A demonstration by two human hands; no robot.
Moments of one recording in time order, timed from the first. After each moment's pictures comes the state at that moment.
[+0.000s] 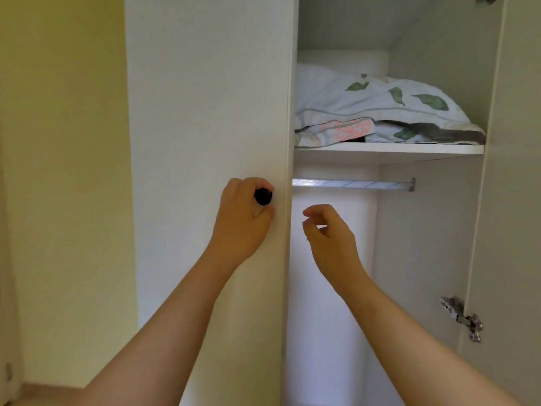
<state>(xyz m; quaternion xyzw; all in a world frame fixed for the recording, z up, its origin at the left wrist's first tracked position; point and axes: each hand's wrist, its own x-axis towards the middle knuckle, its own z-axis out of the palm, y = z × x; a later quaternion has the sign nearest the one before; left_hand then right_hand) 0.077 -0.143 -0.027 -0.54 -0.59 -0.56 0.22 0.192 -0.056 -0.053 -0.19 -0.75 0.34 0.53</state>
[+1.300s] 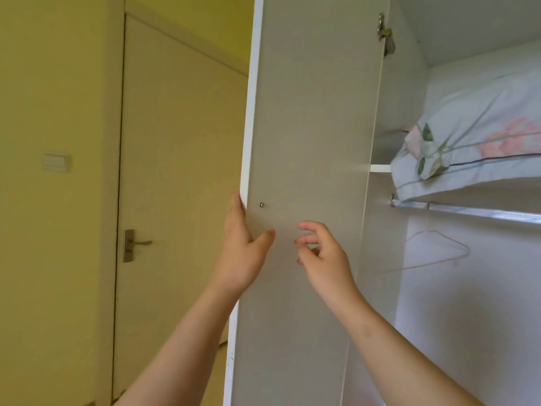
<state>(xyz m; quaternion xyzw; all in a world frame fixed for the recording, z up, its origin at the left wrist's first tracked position) -0.015 -0.418 -0.050 -0.29 -0.67 -0.61 0.31 0.001 -0.284 -0.061 0.12 -0.78 0.52 0.34</state>
